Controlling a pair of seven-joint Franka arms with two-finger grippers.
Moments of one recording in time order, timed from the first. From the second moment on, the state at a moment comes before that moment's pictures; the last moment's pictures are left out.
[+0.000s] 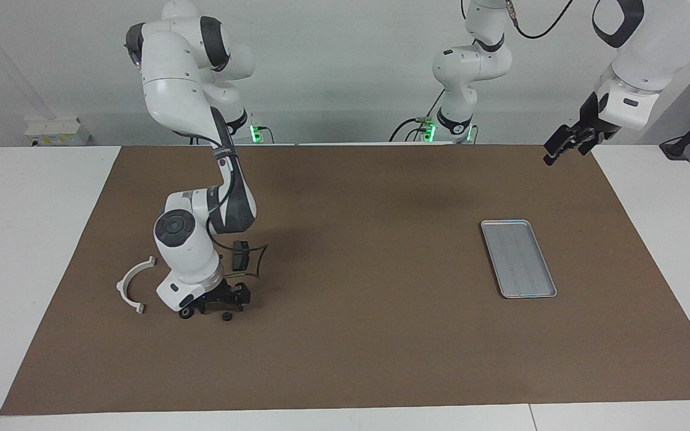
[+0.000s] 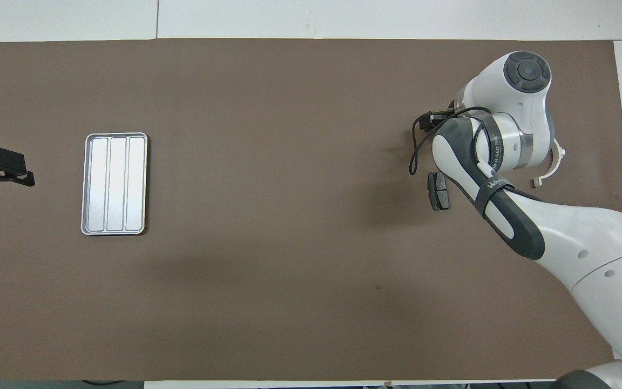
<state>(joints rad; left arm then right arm) 0.09 -0.04 -0.08 -1.63 -0.03 1.51 -0.23 0.06 0.63 0.05 -1.57 -0.06 2.27 0.11</state>
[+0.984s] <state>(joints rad) 0.09 -0.04 -0.08 -1.63 -0.03 1.51 -0.23 0.06 0.64 0.05 -1.55 -0.06 2.30 0.16</state>
